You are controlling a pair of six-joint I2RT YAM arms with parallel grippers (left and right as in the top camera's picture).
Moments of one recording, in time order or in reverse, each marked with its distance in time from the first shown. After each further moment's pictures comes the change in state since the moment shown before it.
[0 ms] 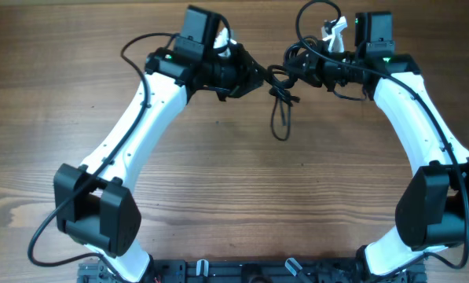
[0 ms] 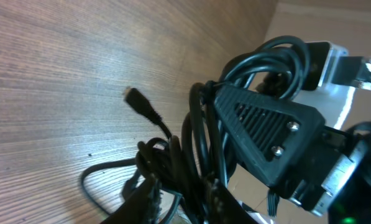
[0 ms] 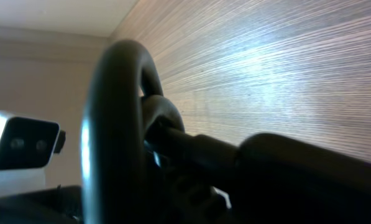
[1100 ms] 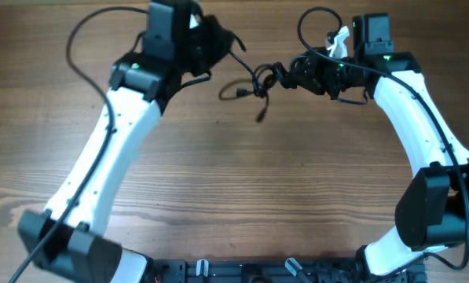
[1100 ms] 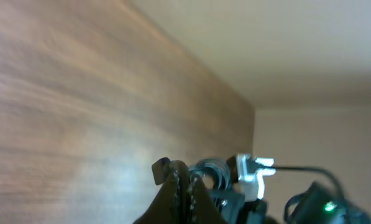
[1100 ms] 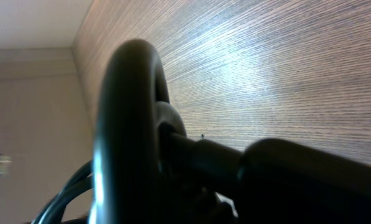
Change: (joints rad) left arm 0.057 -0.190 -0.013 0.132 -0.419 0.064; right arm 0.005 0.001 0.022 -0.159 0.110 0.028
